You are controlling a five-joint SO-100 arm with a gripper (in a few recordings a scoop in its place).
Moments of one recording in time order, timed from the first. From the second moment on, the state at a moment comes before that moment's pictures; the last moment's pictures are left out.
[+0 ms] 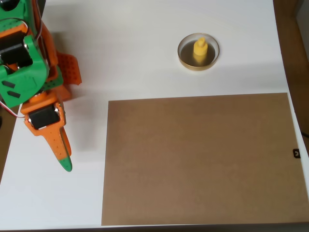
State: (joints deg) arm 23.6 186.2 168.8 62.8 -7.7
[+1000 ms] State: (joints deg) arm 23.6 186.2 168.8 62.8 -7.7
